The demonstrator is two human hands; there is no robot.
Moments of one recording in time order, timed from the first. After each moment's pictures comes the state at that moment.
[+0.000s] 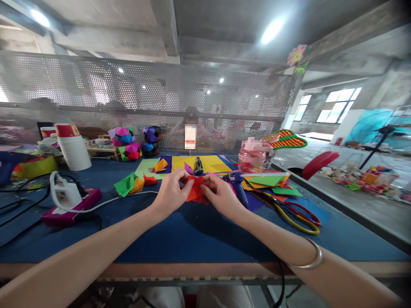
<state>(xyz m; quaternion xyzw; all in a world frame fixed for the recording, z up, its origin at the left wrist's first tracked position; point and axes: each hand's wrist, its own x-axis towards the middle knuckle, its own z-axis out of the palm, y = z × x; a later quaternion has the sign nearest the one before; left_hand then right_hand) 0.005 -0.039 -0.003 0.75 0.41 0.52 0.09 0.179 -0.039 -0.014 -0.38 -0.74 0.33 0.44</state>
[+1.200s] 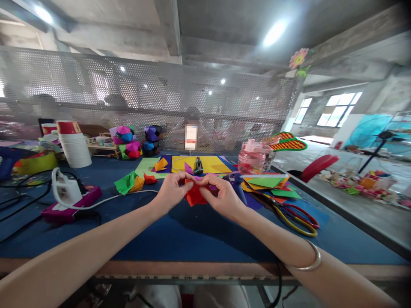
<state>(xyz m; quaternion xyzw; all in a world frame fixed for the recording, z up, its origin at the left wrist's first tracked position) 0.006 -0.031 -0.008 0.69 0.37 0.53 0.32 0.182 -0.041 -0.003 -0.29 -0.80 0.21 0.48</state>
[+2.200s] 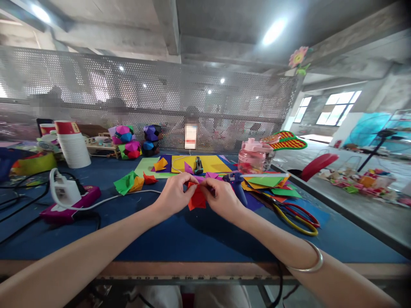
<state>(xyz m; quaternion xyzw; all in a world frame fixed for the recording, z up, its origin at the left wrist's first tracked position) 0.007 -0.039 -0.007 0.78 0.39 0.48 0.12 0.183 -0.039 -0.009 -0.38 -0.83 0.05 0.41</state>
